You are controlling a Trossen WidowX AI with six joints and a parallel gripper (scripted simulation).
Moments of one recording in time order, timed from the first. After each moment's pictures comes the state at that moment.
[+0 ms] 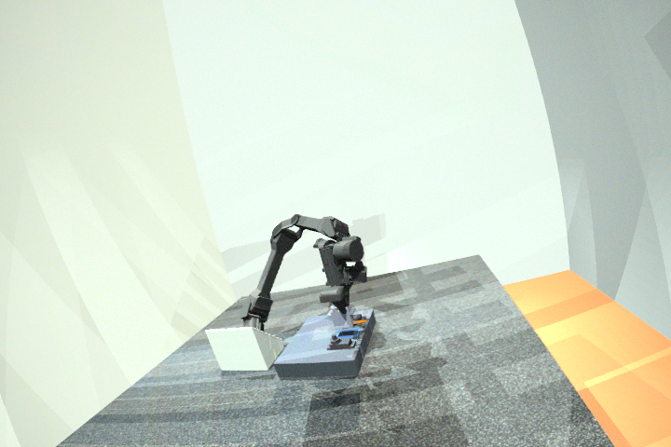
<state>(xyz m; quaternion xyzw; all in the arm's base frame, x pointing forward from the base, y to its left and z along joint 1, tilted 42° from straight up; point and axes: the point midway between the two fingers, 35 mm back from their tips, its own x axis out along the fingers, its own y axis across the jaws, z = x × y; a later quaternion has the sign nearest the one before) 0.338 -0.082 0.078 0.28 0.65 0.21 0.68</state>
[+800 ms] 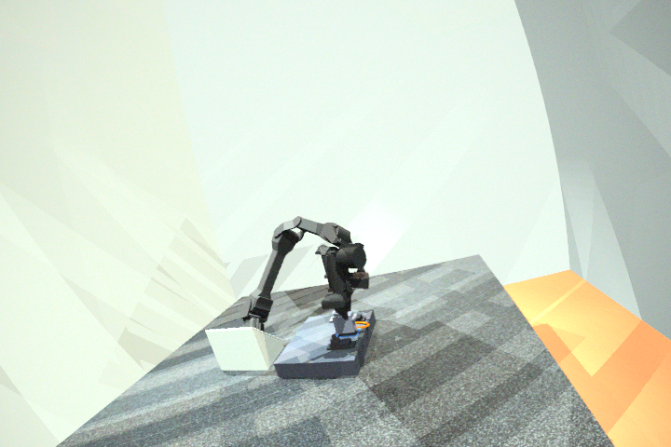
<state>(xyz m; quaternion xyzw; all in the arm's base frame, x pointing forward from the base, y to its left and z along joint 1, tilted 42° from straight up) 0.341 -0.069 0.064 0.28 0.65 0.21 0.67</state>
